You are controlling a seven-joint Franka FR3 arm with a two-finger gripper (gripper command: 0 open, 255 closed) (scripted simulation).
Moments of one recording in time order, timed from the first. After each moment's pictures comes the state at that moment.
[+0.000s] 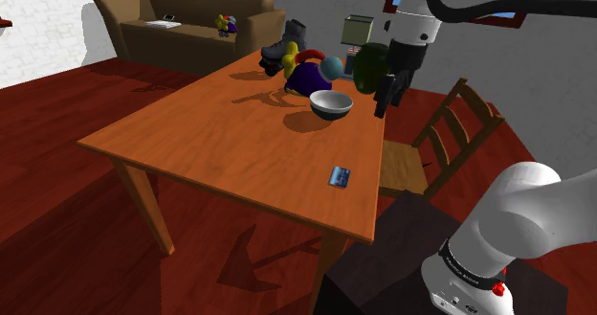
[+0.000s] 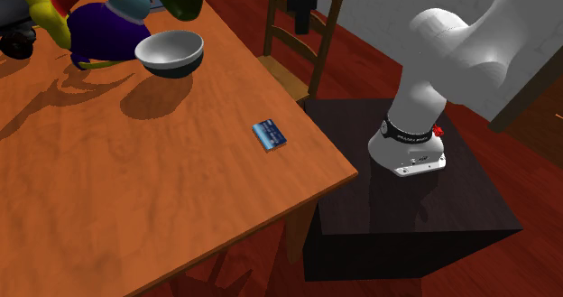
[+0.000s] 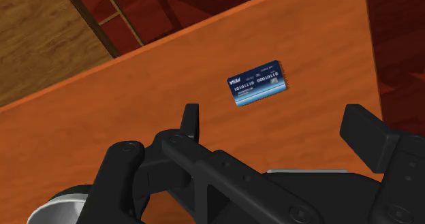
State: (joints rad) arm -0.01 -0.76 0.05 -2.39 0.05 1.63 -0.07
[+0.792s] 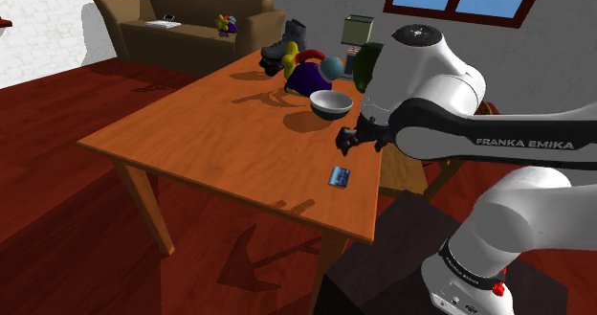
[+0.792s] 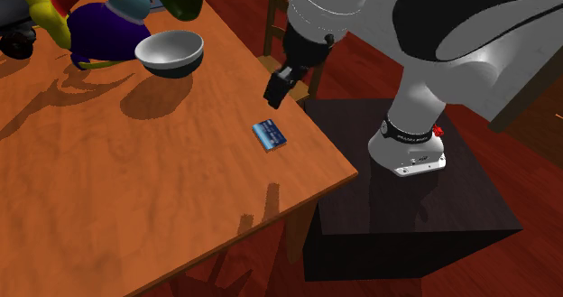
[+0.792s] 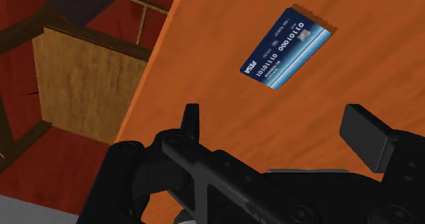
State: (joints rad) arm -0.19 -0.93 0.55 -2.79 0.14 2.12 0.74
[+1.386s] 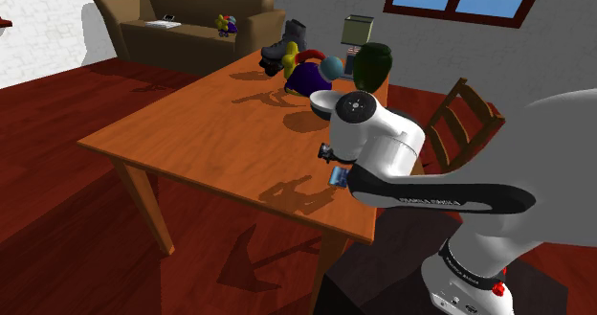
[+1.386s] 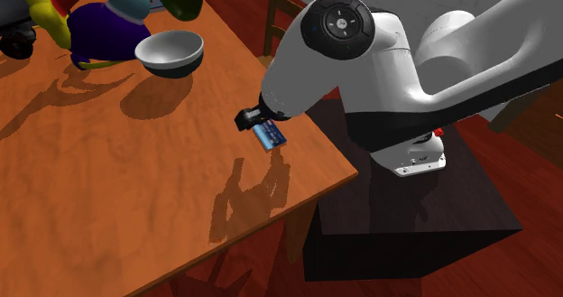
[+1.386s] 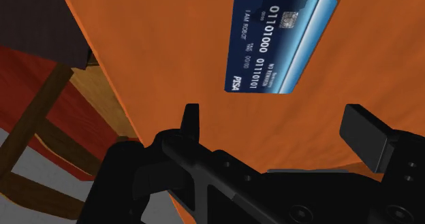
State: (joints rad) arm -0.55 -0.78 1.06 -2.79 0.13 2.41 1.35
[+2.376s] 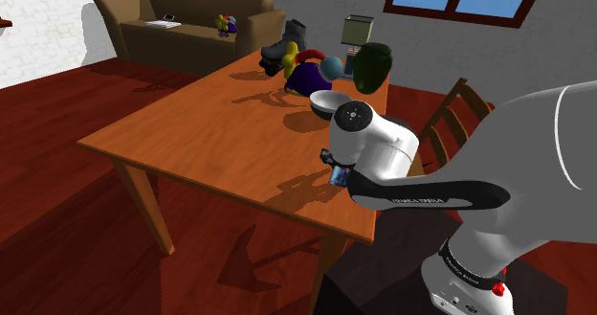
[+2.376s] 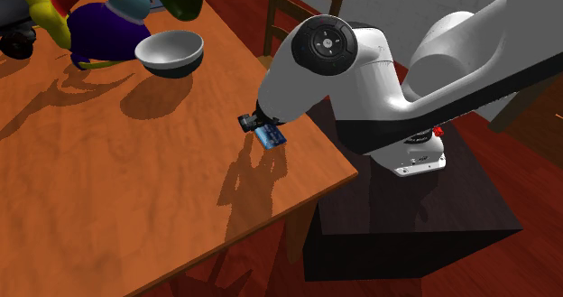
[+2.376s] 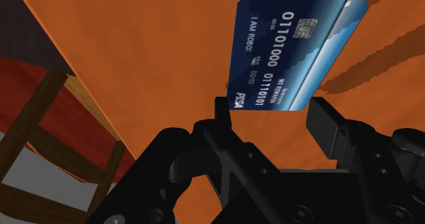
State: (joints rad) arm -0.64 -0.73 1.13 -2.82 0.11 2.52 1.38
